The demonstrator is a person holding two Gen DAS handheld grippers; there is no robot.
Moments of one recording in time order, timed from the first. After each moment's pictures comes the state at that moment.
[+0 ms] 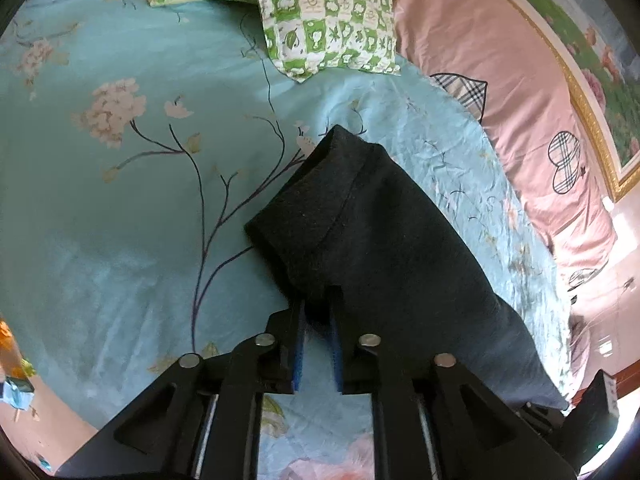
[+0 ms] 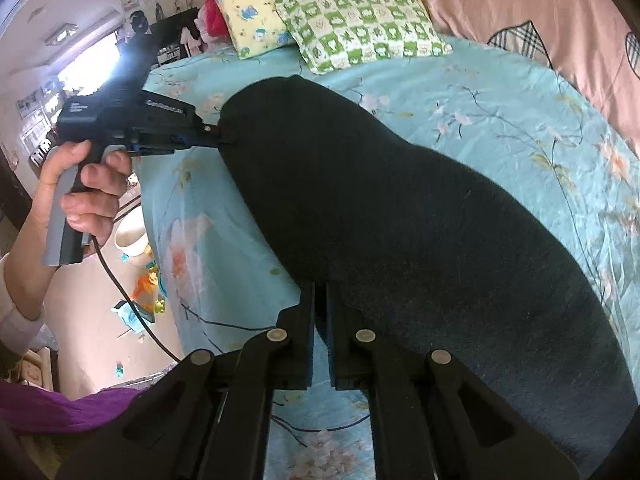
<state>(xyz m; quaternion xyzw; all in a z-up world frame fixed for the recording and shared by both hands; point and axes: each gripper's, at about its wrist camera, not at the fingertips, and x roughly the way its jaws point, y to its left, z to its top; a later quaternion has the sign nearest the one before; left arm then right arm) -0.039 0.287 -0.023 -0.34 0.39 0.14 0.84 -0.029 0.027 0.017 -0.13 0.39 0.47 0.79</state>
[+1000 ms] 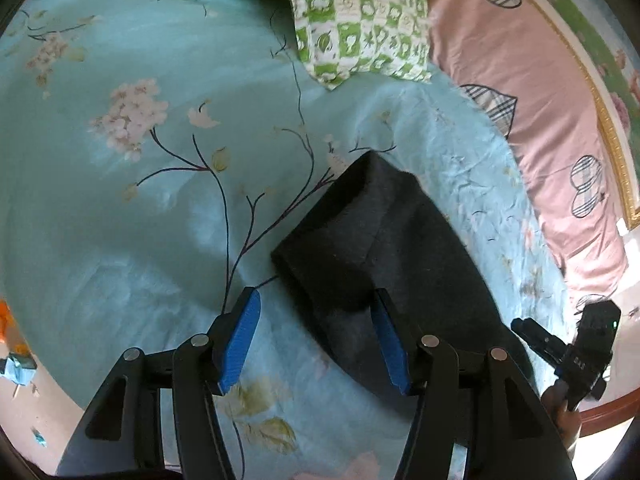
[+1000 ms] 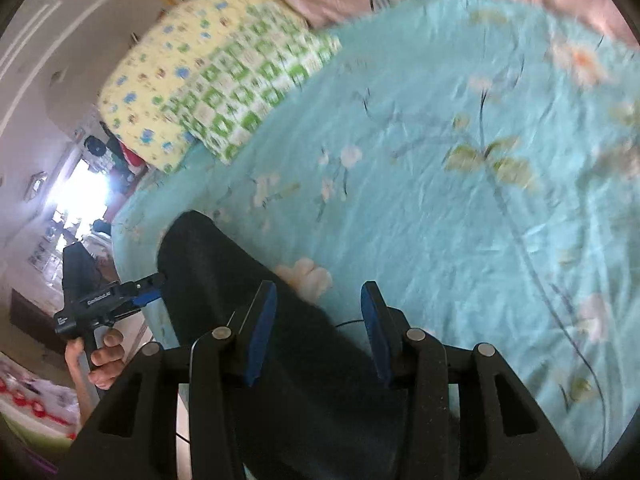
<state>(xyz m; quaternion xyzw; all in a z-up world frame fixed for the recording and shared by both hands) -0.022 0.313 -0.025 -0.37 0.41 0.17 0.82 0.140 -0.011 0.026 0.10 0.49 0.42 0.76</state>
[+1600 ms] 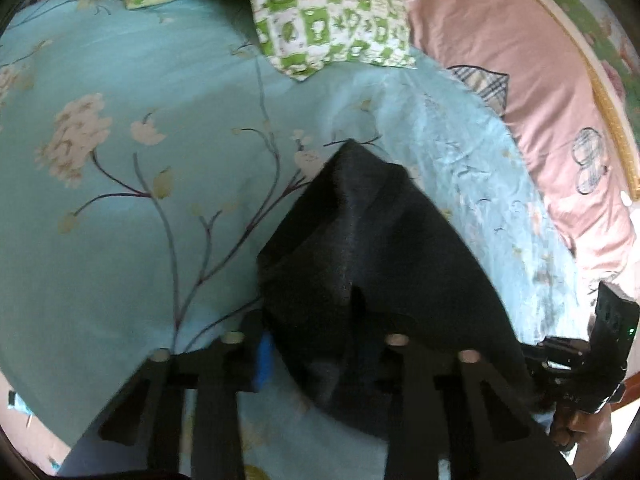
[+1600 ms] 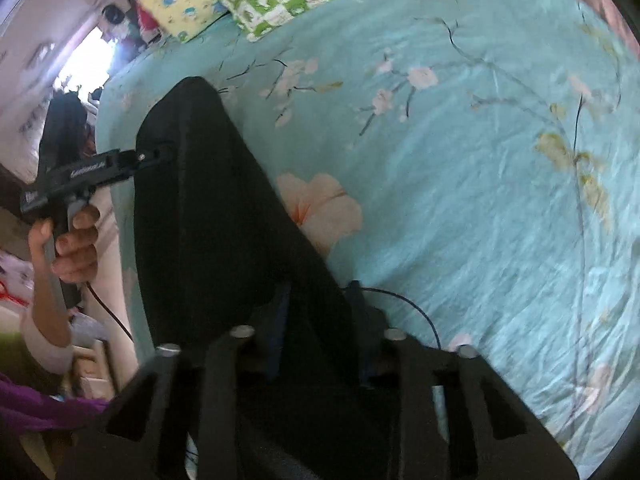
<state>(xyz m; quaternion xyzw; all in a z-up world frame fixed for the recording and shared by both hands) 0.012 0.298 -0.037 -0.33 0.41 0.15 0.84 0.116 0.050 0.010 -0.12 0.52 0.48 0.70</state>
